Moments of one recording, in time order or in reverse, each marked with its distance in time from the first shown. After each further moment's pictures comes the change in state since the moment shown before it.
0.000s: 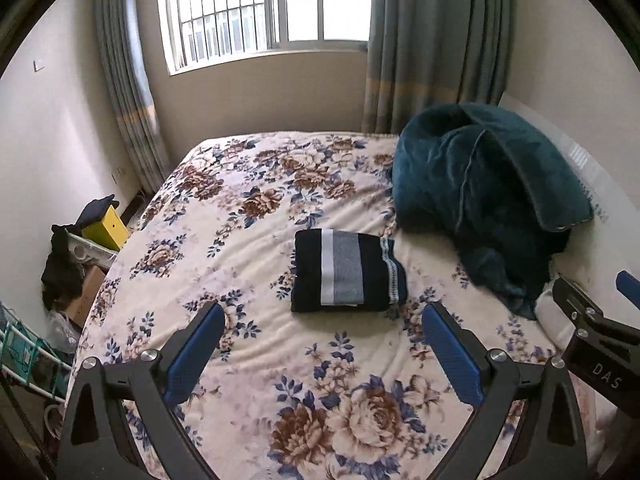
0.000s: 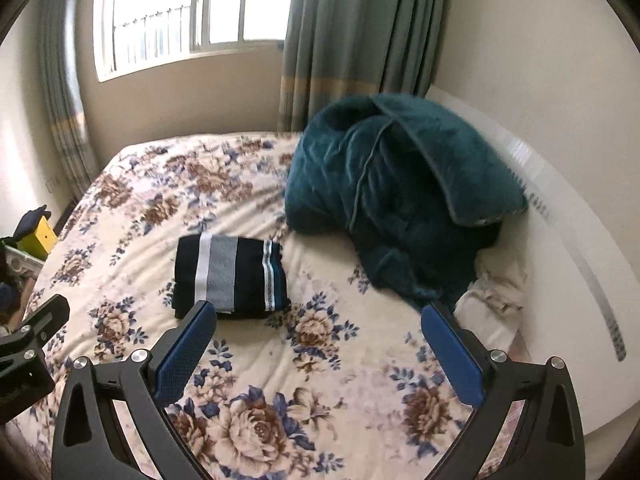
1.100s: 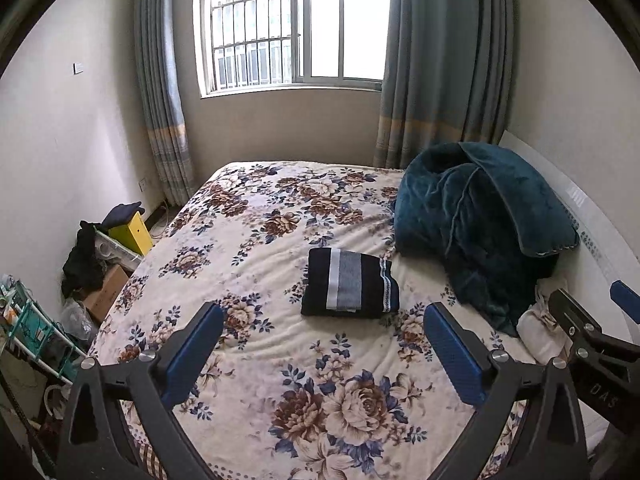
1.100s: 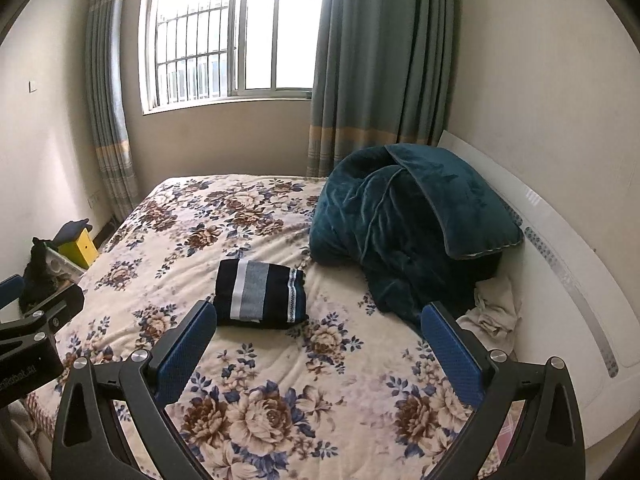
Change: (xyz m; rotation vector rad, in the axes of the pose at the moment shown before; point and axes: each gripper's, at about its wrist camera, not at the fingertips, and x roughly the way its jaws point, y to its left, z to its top) left arm -0.119 -0.007 -0.033 -0.065 -0.113 0.062; right arm -0.174 -0.060 -0.019 -0.036 -0.131 0.126
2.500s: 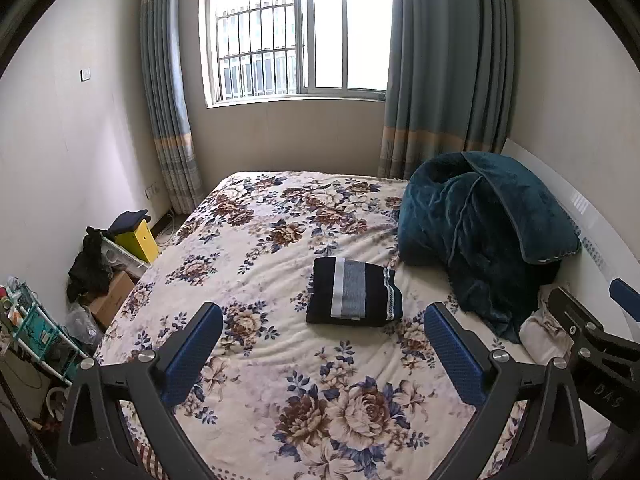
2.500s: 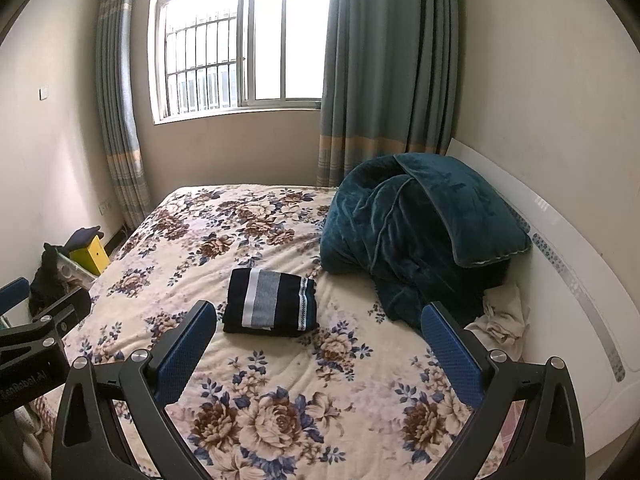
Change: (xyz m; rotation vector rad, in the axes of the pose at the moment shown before) left arm -0.014 0.003 0.001 -0.003 -0.033 0.017; right arm 0.000 0.002 0.004 -0.004 -0.033 0.041
